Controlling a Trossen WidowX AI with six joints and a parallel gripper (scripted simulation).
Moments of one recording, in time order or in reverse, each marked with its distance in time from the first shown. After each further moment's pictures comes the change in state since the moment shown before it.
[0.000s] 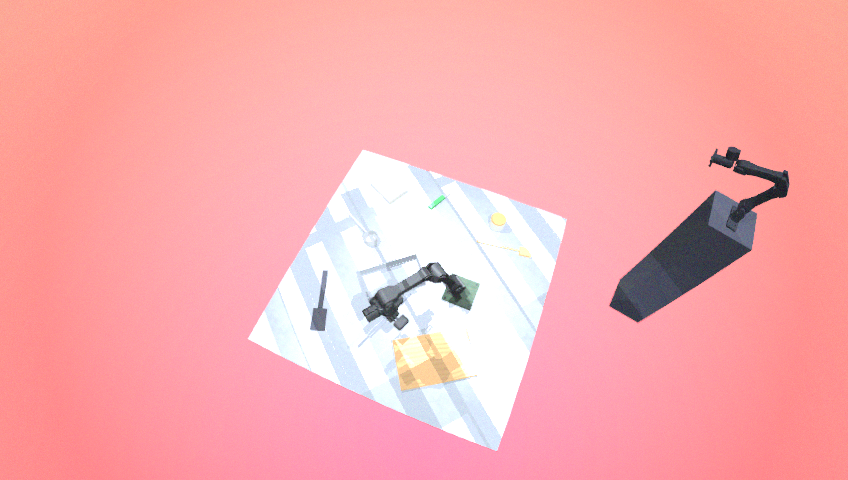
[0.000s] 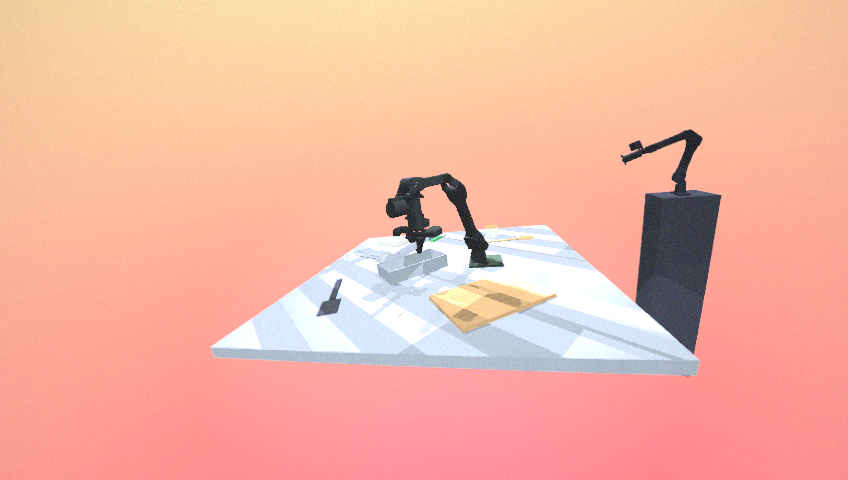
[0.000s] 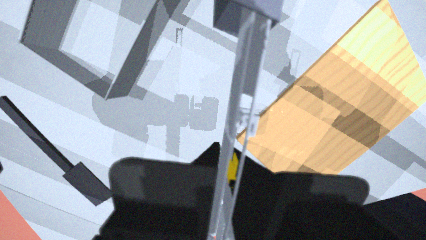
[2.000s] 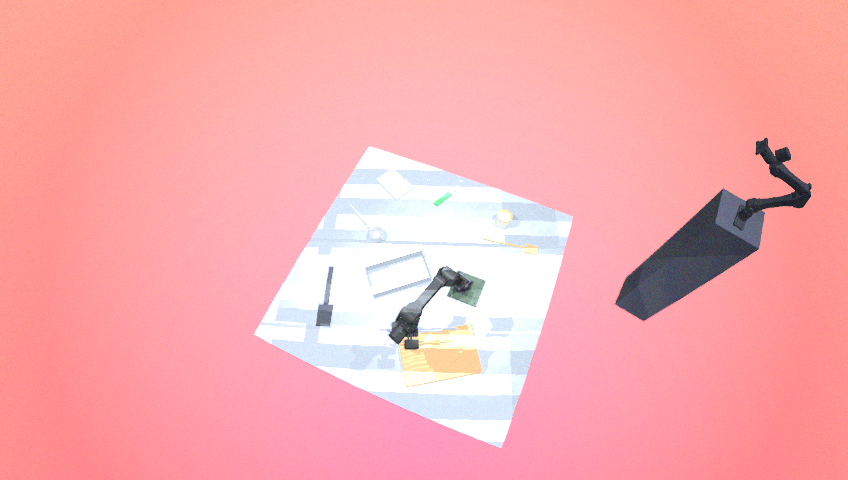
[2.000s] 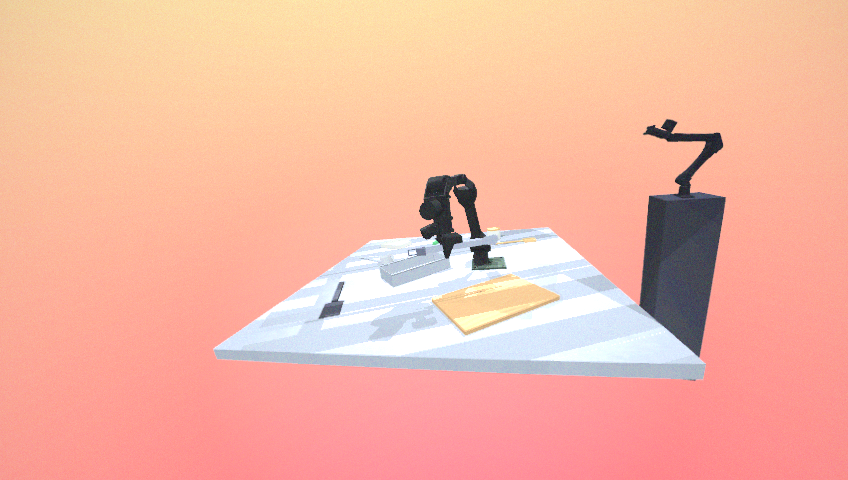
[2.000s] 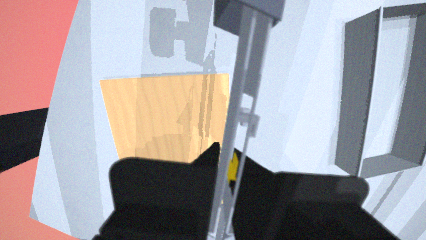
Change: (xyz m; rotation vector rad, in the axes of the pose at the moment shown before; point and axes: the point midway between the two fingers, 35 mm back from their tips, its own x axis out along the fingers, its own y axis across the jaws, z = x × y) arm -0.002 -0.112 -0.014 -2.344 0.011 0.004
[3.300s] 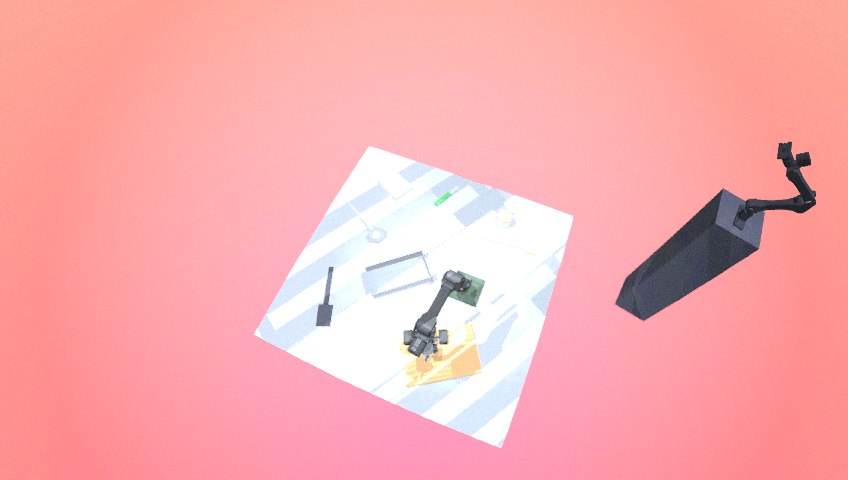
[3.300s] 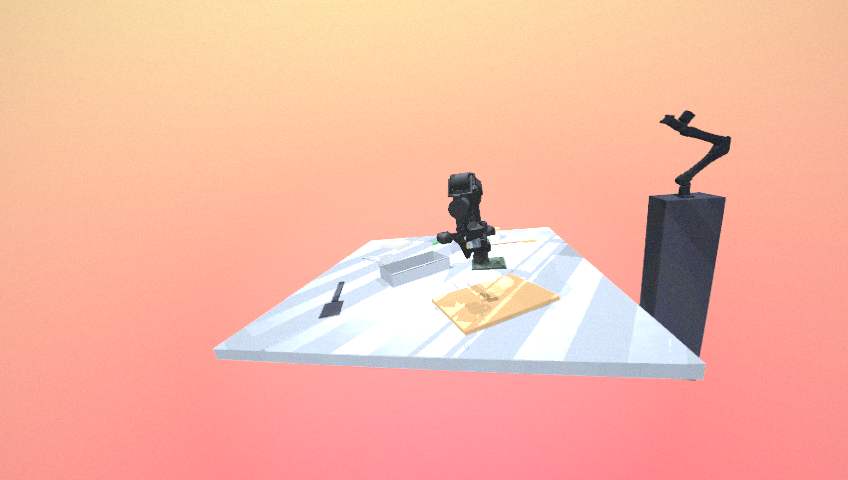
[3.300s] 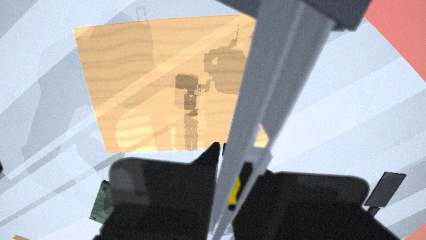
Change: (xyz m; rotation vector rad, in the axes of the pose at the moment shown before) arm -0.001 0.045 -0.059 -1.558 -0.001 0.010
